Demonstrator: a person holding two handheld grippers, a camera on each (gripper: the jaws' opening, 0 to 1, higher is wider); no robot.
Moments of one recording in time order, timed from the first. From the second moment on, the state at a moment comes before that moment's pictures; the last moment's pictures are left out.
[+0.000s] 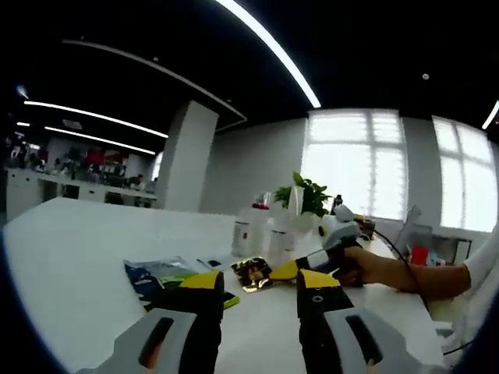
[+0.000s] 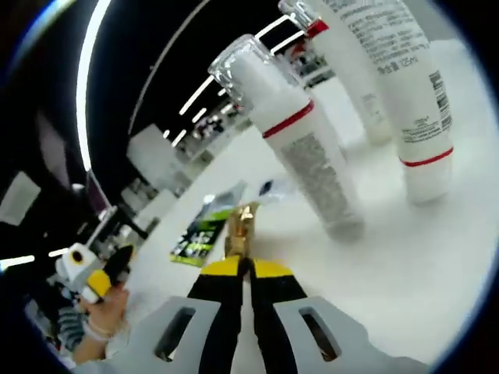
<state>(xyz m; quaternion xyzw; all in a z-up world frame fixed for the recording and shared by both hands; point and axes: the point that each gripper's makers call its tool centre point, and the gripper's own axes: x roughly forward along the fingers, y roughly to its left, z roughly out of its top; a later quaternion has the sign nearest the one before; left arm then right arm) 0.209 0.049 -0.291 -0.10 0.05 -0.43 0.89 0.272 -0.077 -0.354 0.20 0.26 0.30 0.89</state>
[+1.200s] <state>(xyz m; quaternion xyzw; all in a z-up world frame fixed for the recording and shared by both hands) 0.211 0.052 -0.287 -0.11 0.04 -0.43 0.90 0.281 -0.085 -0.353 -0.14 0.16 0.26 0.94</state>
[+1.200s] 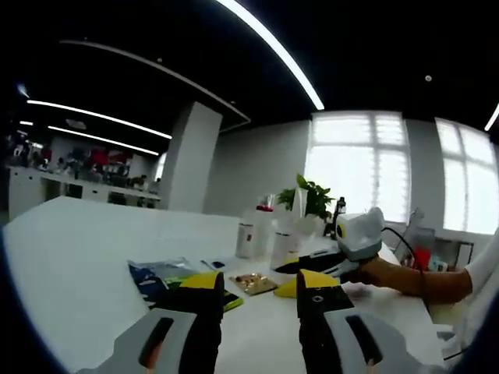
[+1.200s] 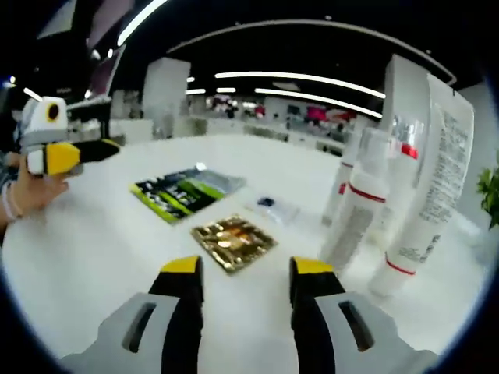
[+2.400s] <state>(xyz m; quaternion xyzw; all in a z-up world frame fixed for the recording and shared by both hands) 0.221 0.059 -0.301 -0.10 0.07 -0.40 0.91 0.273 -0.084 -0.337 -0.09 0.14 0.27 0.95</state>
